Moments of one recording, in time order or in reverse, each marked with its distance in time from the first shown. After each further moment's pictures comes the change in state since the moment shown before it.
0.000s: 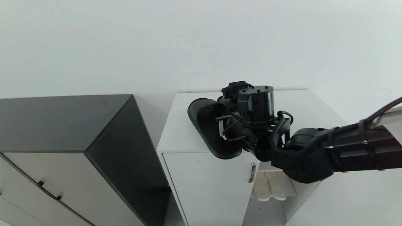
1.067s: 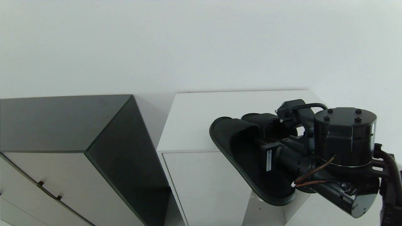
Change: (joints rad) left arm 0.000 0.000 0.000 0.000 0.000 0.000; right arm 0.041 -0.384 0.521 -0.062 0.020 0.092
